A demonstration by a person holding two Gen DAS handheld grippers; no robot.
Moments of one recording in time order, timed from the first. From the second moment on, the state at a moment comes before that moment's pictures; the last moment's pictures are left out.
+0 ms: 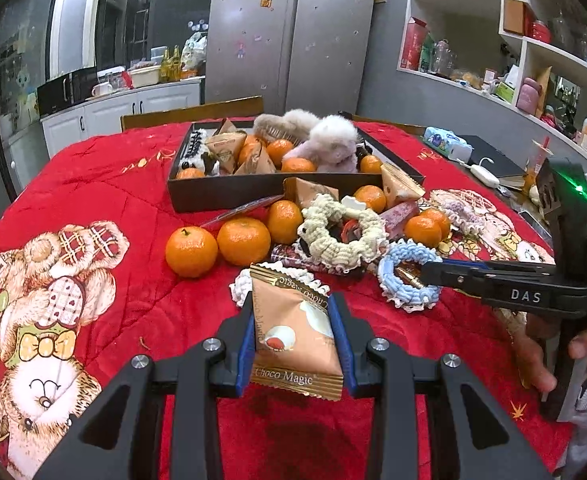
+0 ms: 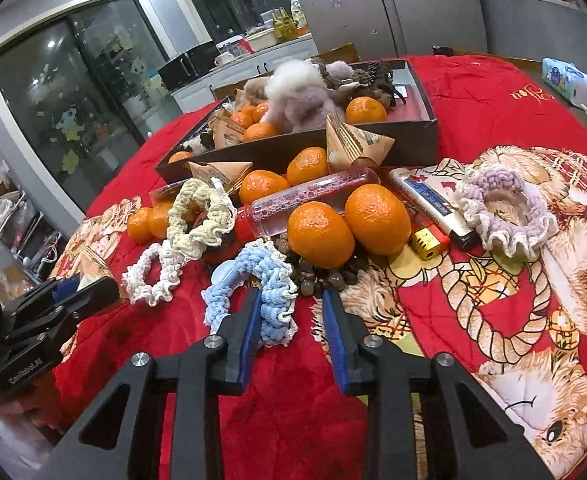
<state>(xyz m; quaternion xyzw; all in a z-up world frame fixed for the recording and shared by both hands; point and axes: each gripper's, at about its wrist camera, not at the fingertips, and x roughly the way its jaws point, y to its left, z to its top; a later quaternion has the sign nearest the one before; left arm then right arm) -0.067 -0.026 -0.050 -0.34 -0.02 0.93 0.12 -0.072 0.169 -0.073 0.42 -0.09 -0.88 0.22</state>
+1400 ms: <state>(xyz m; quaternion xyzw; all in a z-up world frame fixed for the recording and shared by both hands) -0.069 -0.037 -0.058 -0.35 -0.04 0.93 0.10 -0.051 0.164 -0.052 0.35 -0.07 -0.91 0.22</state>
